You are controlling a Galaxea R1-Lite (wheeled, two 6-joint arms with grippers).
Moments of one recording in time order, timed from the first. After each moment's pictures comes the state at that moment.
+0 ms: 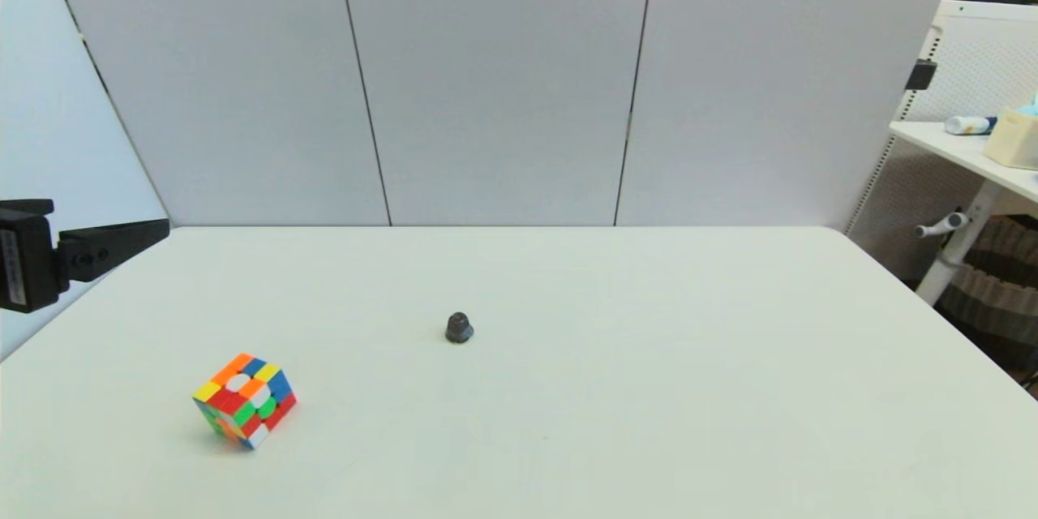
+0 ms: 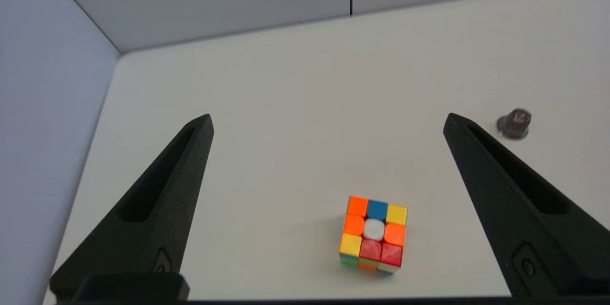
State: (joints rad) left arm -0.02 1.09 -0.92 0.15 -0.05 0.16; right arm 0.00 0.00 0.00 0.00 0.00 0.00
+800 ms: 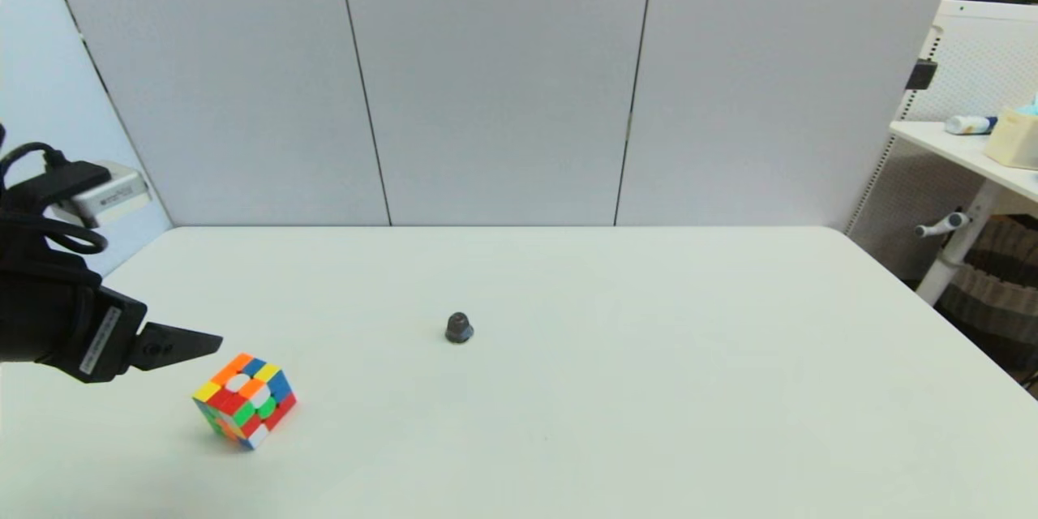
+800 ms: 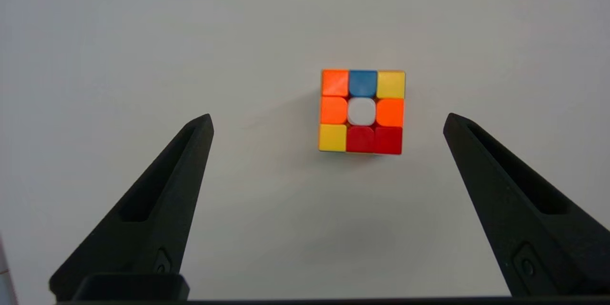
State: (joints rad) left arm -0.02 1.32 -1.05 0.58 -0.12 0.33; right arm 0.00 0.00 0.00 0.00 0.00 0.00
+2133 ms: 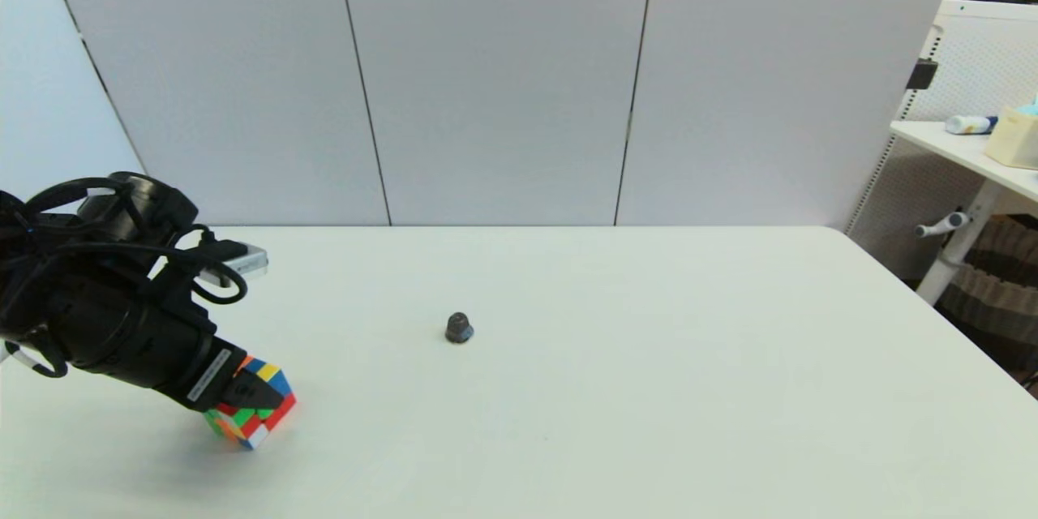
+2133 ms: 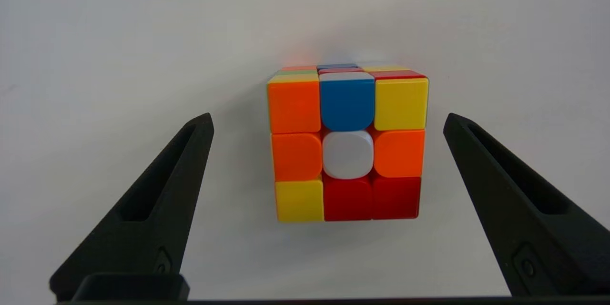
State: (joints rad) left arm -0.08 1.61 -1.02 0.57 -0.12 0.34; right arm 0.00 0.00 0.00 0.00 0.00 0.00
